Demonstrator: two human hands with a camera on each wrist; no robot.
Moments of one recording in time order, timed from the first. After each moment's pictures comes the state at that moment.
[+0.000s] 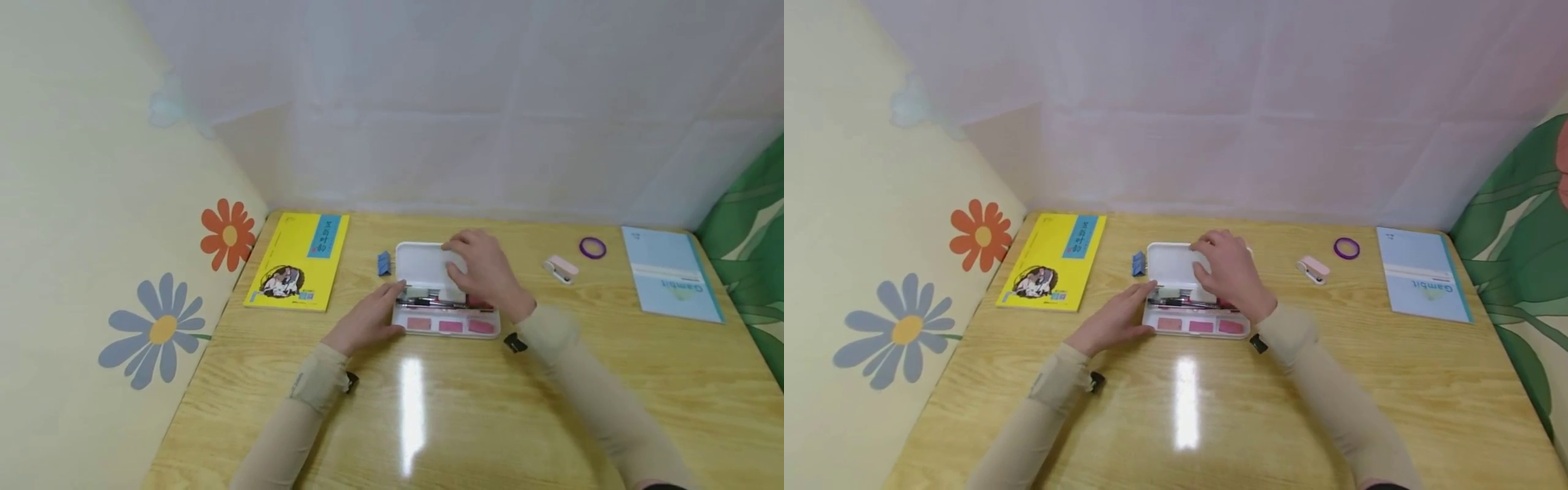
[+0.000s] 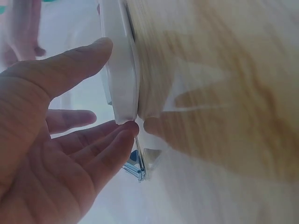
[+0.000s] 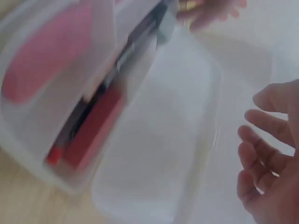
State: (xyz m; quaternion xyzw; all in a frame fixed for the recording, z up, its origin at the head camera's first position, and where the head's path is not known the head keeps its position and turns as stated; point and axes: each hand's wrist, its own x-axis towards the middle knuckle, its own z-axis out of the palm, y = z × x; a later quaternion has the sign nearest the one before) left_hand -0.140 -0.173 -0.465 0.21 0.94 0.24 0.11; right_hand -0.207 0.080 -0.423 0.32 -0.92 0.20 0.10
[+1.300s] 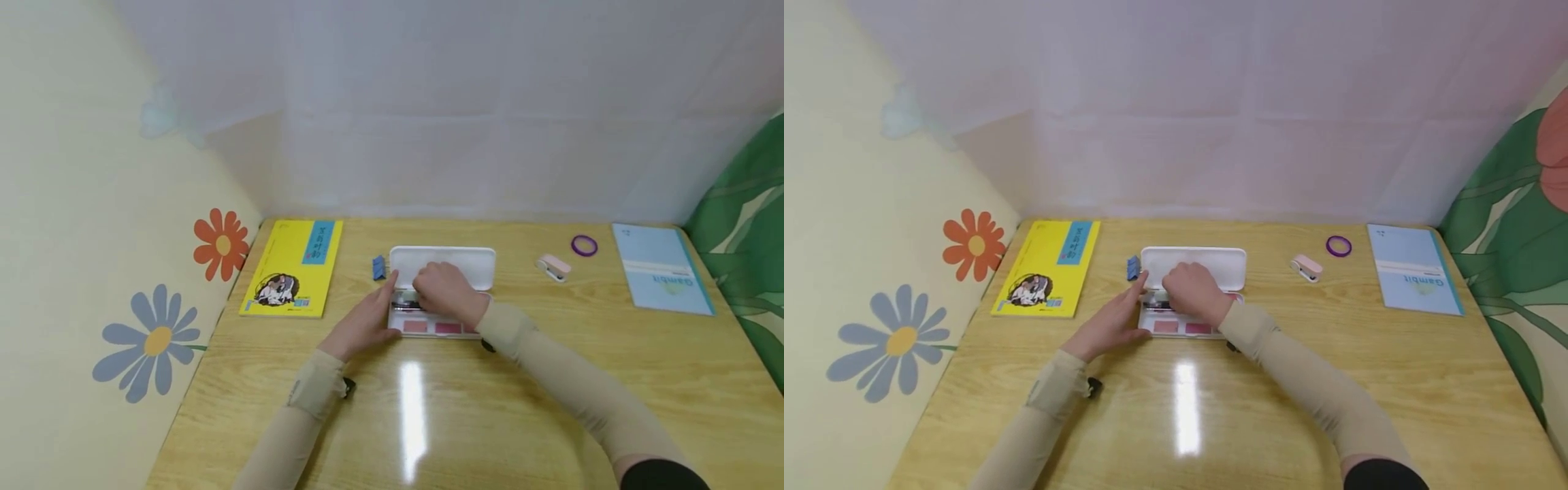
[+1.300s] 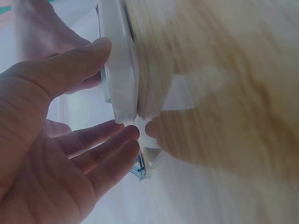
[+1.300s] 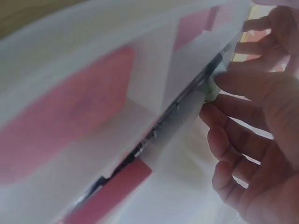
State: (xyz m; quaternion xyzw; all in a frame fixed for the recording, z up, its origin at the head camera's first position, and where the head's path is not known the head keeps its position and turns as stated) left_hand -0.144 -0.174 -0.469 0.21 0.94 0.25 0.10; right_hand -0.206 0.027 -0.454 0.39 -0.92 0.05 0.03
